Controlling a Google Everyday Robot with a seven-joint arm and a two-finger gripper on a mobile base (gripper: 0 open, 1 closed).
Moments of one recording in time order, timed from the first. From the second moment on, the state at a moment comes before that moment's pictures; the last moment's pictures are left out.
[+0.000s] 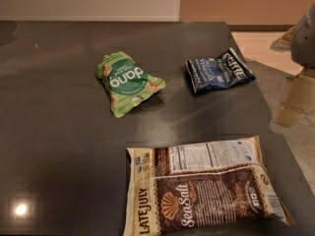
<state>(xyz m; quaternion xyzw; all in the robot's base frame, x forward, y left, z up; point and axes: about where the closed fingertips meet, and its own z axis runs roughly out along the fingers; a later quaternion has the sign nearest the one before) 0.438 -0.216 0.979 -0.60 0.78 -0.04 0.16</state>
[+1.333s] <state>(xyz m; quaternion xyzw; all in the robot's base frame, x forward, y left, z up) 0.480 -0.172 0.980 -0.63 0.75 0.00 0.17</state>
